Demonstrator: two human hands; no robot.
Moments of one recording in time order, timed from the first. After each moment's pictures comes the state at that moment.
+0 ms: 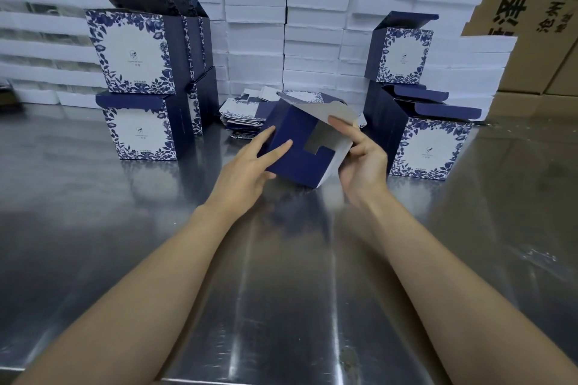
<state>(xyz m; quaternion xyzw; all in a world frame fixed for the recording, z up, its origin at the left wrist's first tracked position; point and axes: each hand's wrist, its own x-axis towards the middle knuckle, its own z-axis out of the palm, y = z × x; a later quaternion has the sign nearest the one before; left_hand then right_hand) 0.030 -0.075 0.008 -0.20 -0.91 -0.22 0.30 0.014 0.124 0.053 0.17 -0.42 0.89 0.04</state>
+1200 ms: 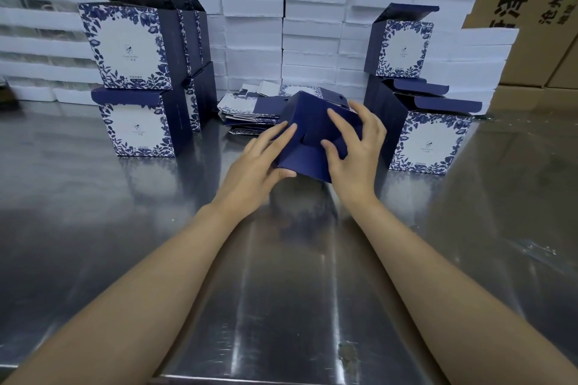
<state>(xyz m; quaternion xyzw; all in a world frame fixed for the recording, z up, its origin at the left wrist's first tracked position) 0.033 -0.060 0.007 -0.24 -0.87 -0.30 0.31 0.003 0.128 0.025 0.20 -0.76 0.35 0.51</state>
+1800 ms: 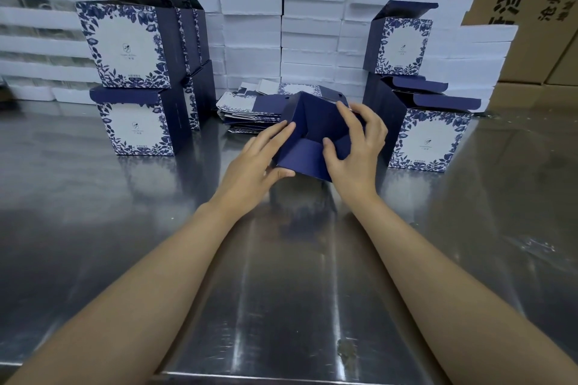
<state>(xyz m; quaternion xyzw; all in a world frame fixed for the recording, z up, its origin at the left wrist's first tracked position) 0.036 -0.060 0.011 -0.25 -0.87 -0.31 0.30 0.009 0.128 0.028 0.18 -0.76 0.38 0.50</state>
